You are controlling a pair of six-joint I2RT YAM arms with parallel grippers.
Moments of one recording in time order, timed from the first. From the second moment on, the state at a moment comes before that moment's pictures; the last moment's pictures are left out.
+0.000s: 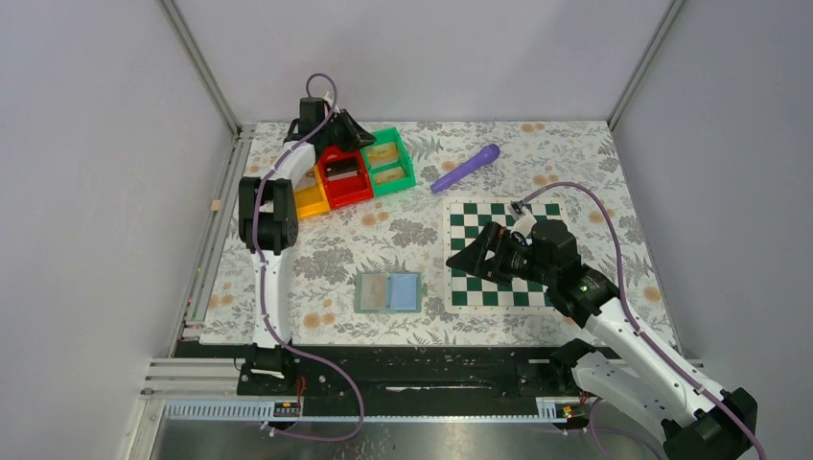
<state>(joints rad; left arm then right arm) -0.08 2.41 2.01 -0.14 0.61 -0.74 0.55 0.80 0.64 -0.29 -0.41 0.91</state>
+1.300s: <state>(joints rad) -0.19 1.11 0.50 -0.24 0.43 -0.78 0.84 1.30 0.81 -0.08 -0.19 0.91</state>
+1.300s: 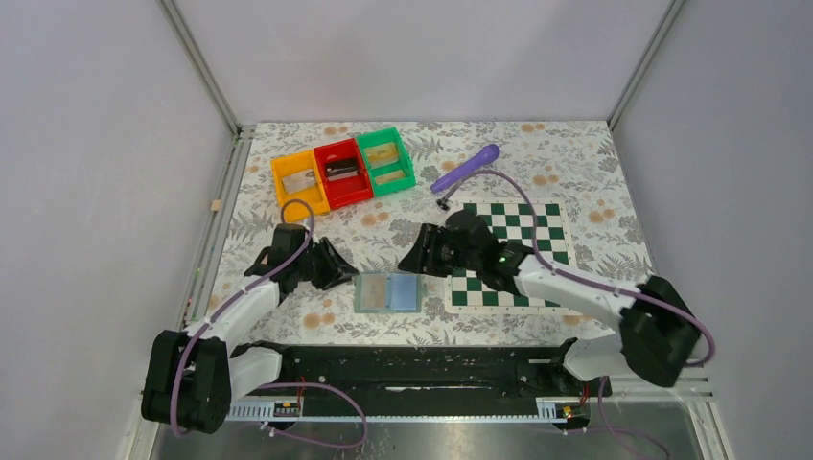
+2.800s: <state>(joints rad) -0.19 0.86 0.20 -0.04 0.38 -0.90 1.08 1.84 1.25 -0.40 0.17 0.85</state>
